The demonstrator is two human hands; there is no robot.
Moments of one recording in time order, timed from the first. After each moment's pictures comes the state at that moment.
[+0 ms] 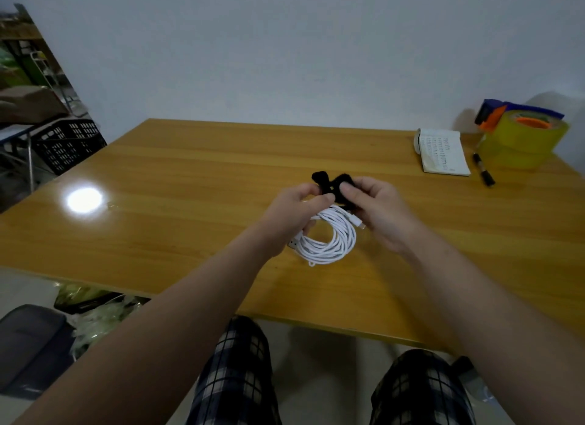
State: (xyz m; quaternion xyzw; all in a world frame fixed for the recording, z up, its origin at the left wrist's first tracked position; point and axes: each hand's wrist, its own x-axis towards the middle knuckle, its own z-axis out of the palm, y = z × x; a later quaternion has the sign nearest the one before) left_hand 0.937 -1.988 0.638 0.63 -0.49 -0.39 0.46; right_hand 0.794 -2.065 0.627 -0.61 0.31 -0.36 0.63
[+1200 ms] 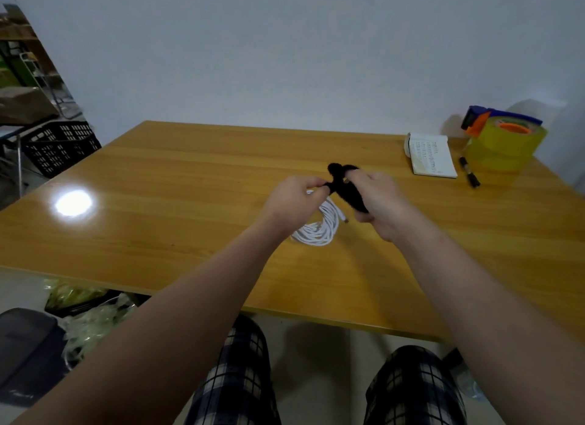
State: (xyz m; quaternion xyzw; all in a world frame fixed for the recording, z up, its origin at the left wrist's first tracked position) left_hand 0.935 -2.006 0.641 0.71 -0.57 -0.19 0.38; right_hand 0.796 -2.045 0.665 -0.60 0.47 -0.34 0.55
